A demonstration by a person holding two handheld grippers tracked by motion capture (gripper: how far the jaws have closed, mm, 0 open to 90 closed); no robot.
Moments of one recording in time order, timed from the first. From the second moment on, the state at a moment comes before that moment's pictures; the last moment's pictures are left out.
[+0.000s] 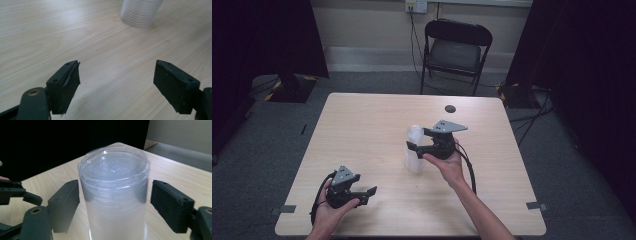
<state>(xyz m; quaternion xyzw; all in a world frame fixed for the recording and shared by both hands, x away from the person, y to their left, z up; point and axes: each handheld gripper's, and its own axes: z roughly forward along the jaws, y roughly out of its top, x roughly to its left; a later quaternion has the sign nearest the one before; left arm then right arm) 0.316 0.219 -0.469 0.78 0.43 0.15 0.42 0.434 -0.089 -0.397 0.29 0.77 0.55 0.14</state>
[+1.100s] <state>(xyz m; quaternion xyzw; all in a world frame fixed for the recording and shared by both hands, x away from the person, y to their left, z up) 0.316 0.220 -0.469 0.78 0.43 0.15 0.42 0.440 -0.082 -0.423 0.29 0.78 0.53 0.14</state>
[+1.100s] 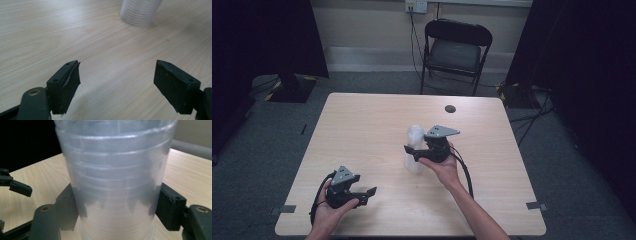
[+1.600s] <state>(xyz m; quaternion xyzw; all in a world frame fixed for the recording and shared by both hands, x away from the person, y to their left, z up) 0.317 0.220 -0.470 0.78 0.43 0.15 0.42 0.439 -0.080 -0.418 0.28 0.78 0.54 0.15</state>
